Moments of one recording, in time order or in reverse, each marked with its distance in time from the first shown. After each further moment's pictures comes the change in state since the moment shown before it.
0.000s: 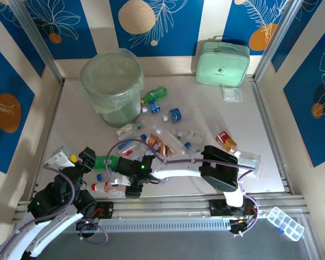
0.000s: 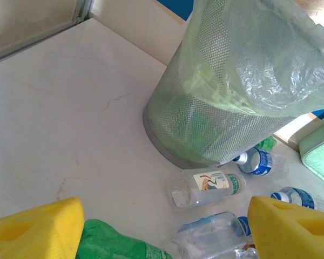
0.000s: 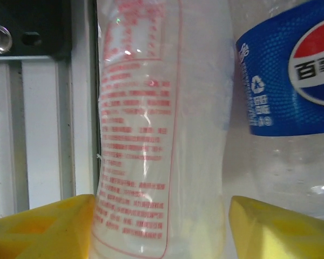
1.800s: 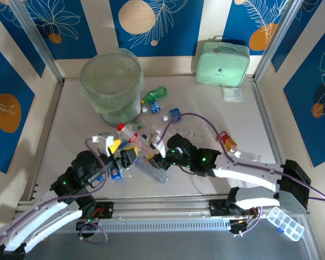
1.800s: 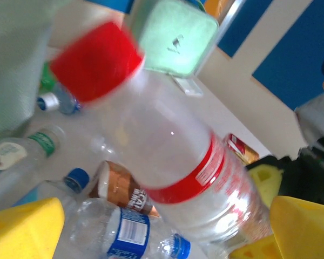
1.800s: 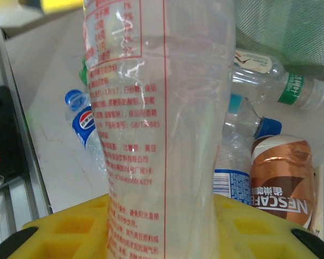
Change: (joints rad) left arm 0.000 0.419 -0.079 0.713 0.768 0.398; right arm -0.256 -0.760 -0.580 0.457 0.073 0.325
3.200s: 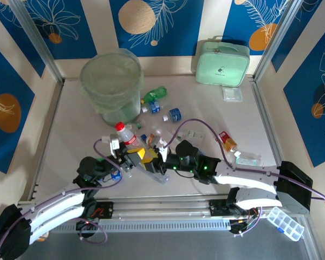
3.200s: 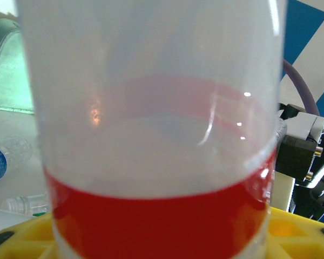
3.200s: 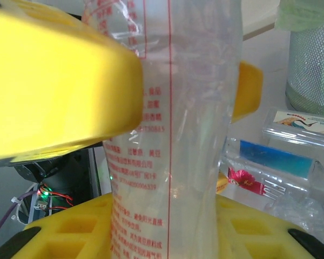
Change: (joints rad) left arm 0.060 0.256 -0.303 1.024 0.406 -0.166; right arm 0.035 -0.008 -0.176 0.460 -0.131 0.100
